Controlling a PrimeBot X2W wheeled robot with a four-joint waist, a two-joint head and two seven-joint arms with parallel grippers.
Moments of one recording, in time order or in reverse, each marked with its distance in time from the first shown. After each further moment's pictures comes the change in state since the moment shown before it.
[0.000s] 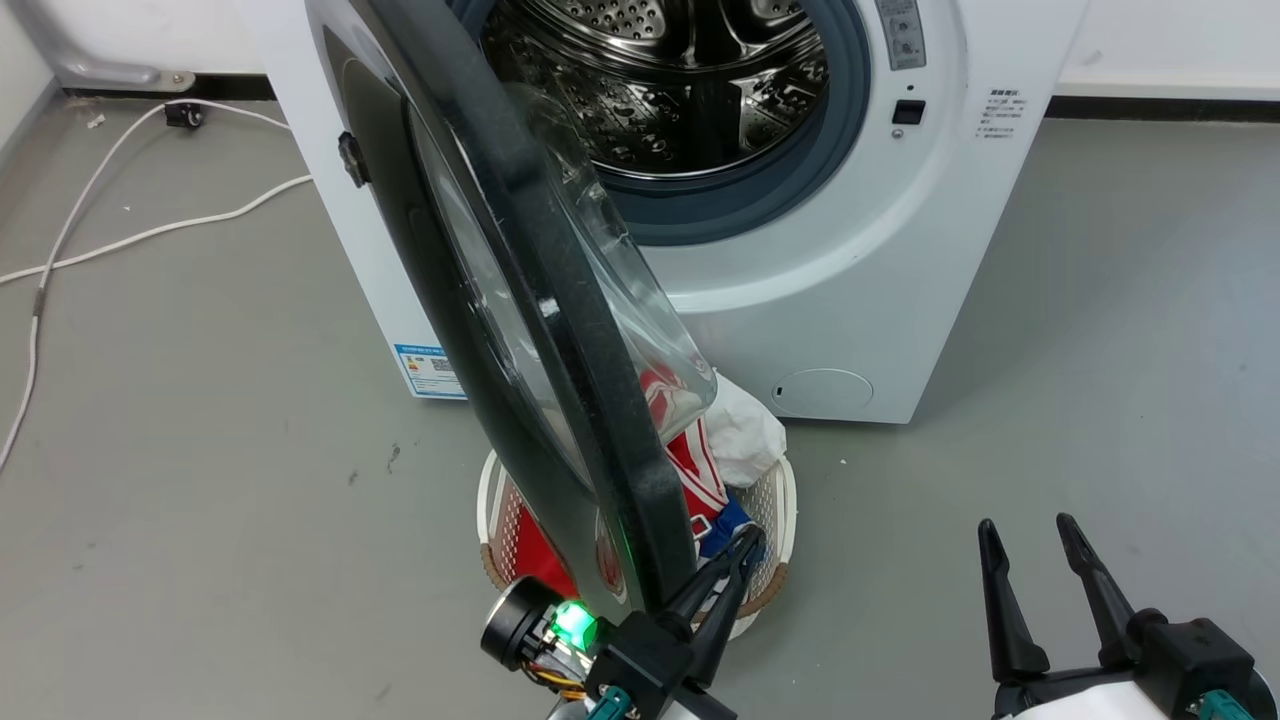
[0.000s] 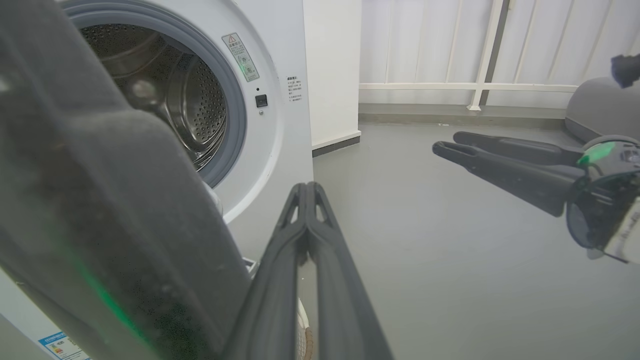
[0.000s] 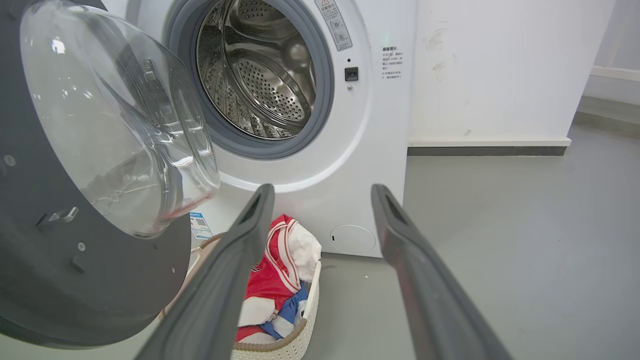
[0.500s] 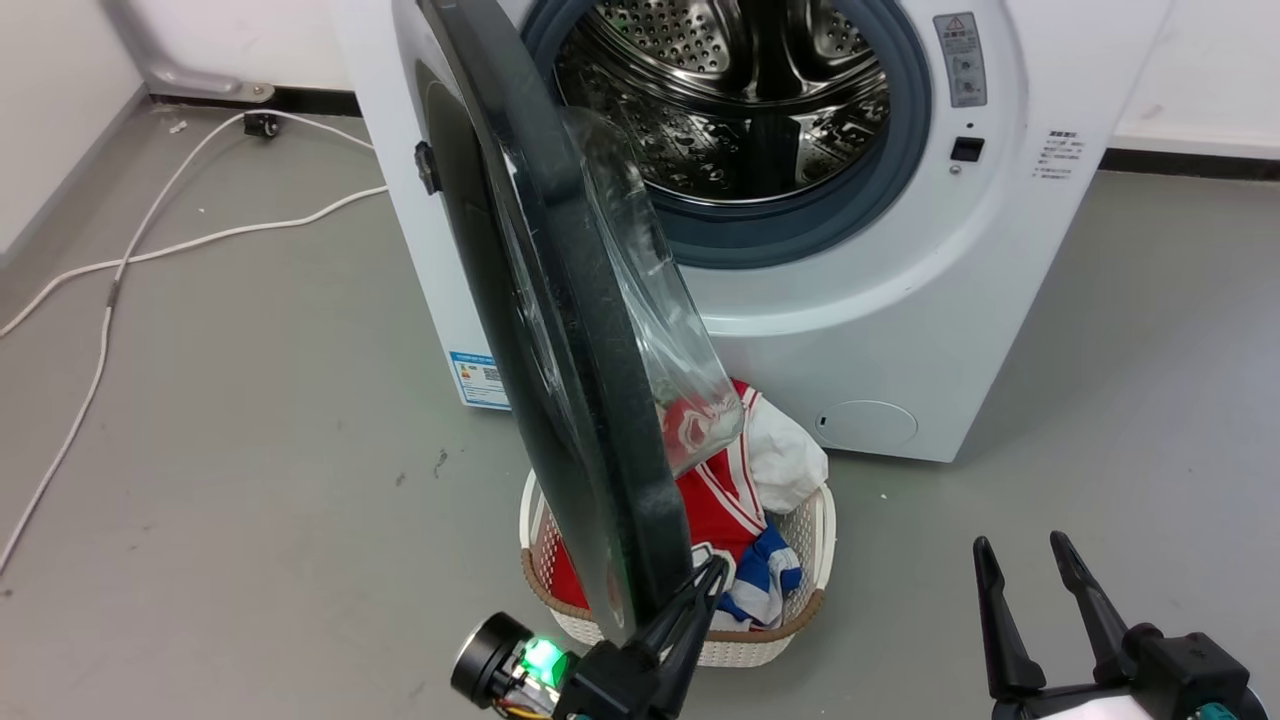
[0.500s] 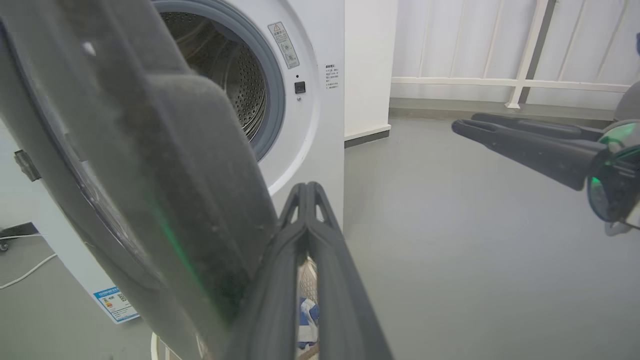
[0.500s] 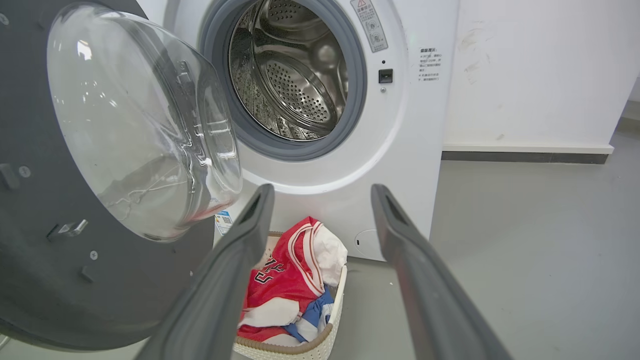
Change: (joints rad) left arm 0.070 0.008 0.069 0.004 0.030 0.002 -0.004; right arm 0.021 0.000 0.009 0.009 0.018 0.000 0.000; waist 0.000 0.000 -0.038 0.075
